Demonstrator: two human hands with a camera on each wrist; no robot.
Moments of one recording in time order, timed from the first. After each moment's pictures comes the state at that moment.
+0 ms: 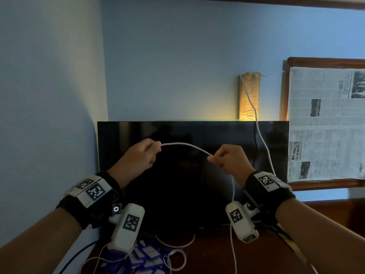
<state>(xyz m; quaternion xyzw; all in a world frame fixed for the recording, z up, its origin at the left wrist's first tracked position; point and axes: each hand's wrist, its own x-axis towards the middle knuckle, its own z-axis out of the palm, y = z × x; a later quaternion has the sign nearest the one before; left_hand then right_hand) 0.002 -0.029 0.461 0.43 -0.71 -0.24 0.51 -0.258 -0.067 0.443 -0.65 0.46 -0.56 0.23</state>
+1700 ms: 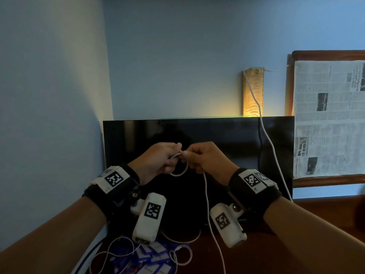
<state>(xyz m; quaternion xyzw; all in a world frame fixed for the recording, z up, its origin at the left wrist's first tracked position) -0.036 -0.013 0.467 0.38 -0.68 -0.45 0.44 -0.202 -0.027 0.451 -0.77 0.32 -0.46 0.31</state>
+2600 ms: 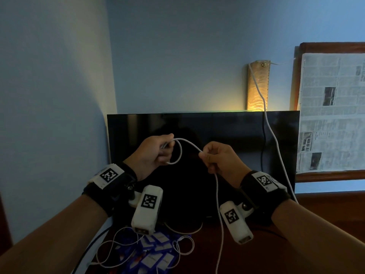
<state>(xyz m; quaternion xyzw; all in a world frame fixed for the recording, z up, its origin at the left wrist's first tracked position) -0.016 -0.016 0.462 0.35 -0.62 -0.48 0.51 -0.221 -0.048 0.425 -0.66 0.31 -0.54 0.42</state>
